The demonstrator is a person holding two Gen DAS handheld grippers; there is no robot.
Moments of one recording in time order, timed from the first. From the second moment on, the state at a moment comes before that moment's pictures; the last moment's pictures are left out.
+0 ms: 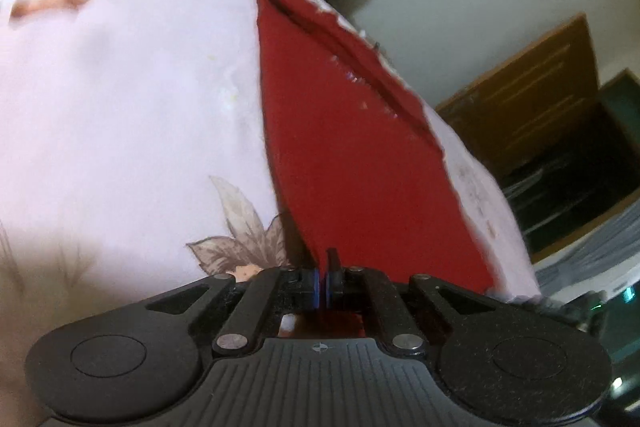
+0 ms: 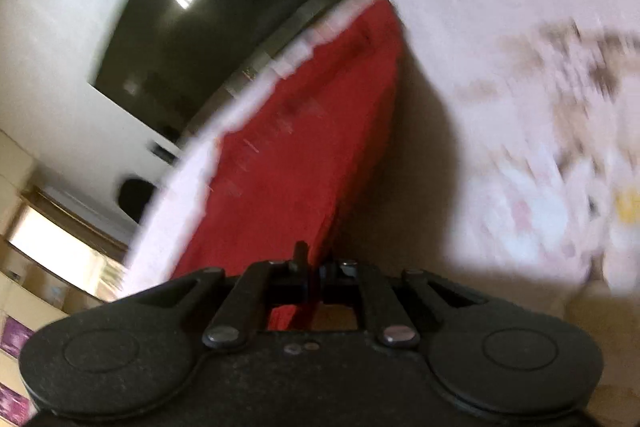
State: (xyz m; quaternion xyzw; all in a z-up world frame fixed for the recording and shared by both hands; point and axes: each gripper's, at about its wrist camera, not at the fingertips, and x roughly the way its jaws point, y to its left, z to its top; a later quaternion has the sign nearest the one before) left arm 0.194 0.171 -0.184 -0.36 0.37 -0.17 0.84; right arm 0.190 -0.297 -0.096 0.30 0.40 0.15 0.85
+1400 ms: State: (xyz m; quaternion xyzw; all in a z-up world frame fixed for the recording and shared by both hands) left arm 0.537 0.170 -0.105 -0.33 0.29 -0.12 0.89; right arm 0.529 -0.327 -0.077 0.31 0.33 0.20 0.87
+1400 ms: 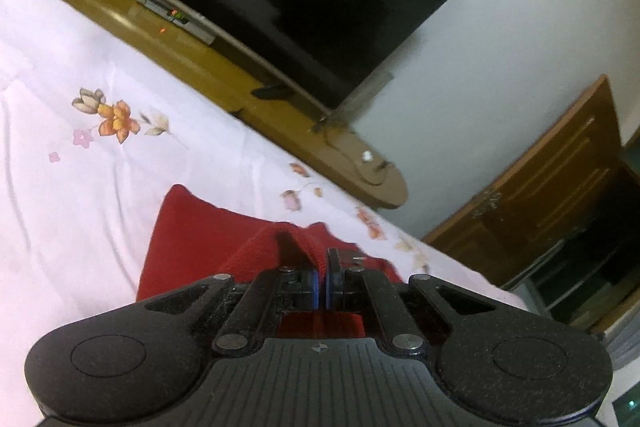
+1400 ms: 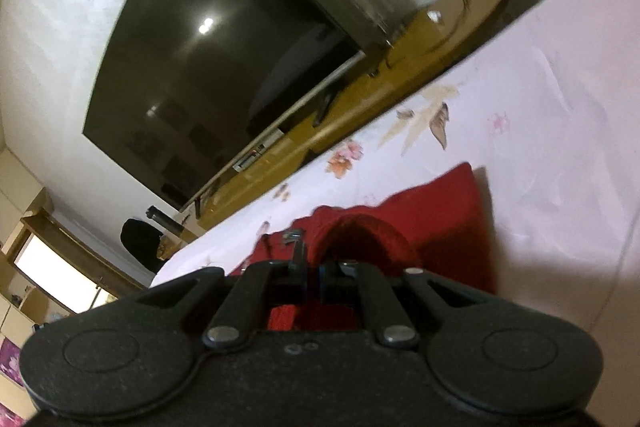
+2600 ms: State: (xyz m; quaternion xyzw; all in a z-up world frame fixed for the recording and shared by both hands) left arm 0.582 0.129 -0.125 -0.12 0.24 -0.06 0.96; right arm 0.574 -0.259 -0.091 -0.02 0.30 0.17 0.94
